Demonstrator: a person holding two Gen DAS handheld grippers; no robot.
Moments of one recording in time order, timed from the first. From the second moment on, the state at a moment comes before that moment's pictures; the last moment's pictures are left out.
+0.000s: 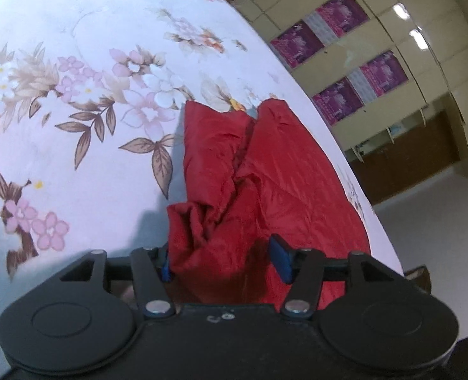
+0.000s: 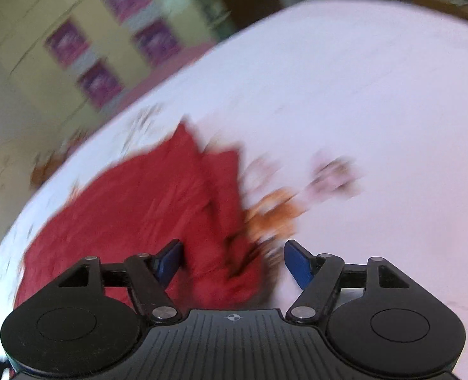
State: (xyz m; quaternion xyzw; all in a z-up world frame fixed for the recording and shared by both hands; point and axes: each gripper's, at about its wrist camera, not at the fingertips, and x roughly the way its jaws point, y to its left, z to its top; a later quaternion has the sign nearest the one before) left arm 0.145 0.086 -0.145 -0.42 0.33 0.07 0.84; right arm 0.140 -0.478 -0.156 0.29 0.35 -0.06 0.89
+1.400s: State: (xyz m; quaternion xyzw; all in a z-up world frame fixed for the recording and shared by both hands) left arm 0.166 -0.035 -0.005 -0.14 0.27 0.00 0.95; right arm 0.206 -0.348 -0.218 0.27 0.48 0.27 0.79
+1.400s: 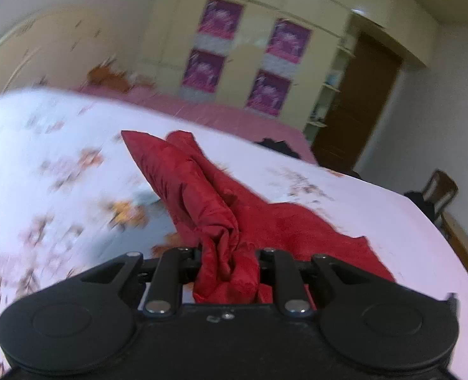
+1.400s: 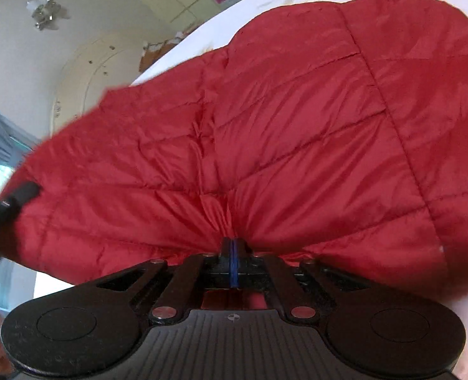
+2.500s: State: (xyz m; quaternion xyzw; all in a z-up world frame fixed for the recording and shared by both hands) left arm 0.230 -0.213 -0.066 -0.20 0.40 -0.28 0.85; right arm 0.189 -0.597 -0.188 0.42 0.35 0.15 0.83
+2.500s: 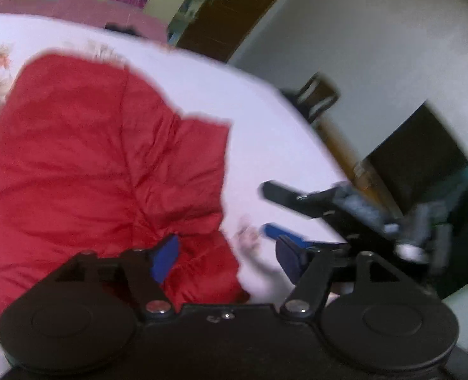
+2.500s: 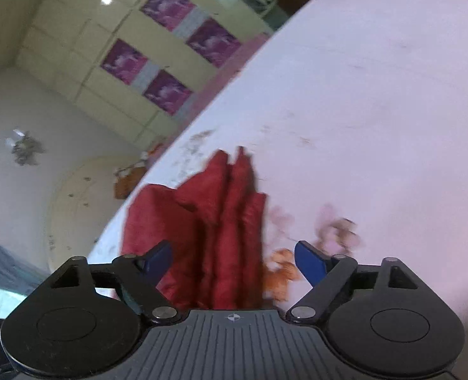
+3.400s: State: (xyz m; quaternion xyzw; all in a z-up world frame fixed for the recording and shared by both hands) left arm 0.283 -0.122 -0.110 -0.15 0.39 -0.18 0.89; right arm 0.290 -0.506 -0.196 0.32 0.43 0.24 0.81
